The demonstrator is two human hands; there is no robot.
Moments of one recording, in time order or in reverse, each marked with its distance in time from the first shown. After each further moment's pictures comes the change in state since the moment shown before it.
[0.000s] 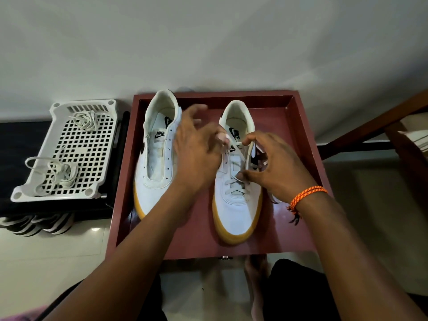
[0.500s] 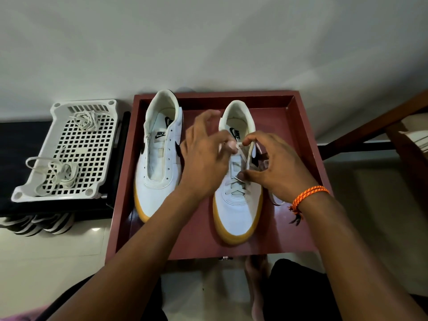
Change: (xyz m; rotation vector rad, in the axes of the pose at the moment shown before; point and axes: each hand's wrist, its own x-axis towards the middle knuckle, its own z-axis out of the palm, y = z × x) left_hand -0.008 0.004 0.009 0.090 -0.089 0.015; right_hand -0.001 -0.001 -0.003 0.012 -0.023 0.018
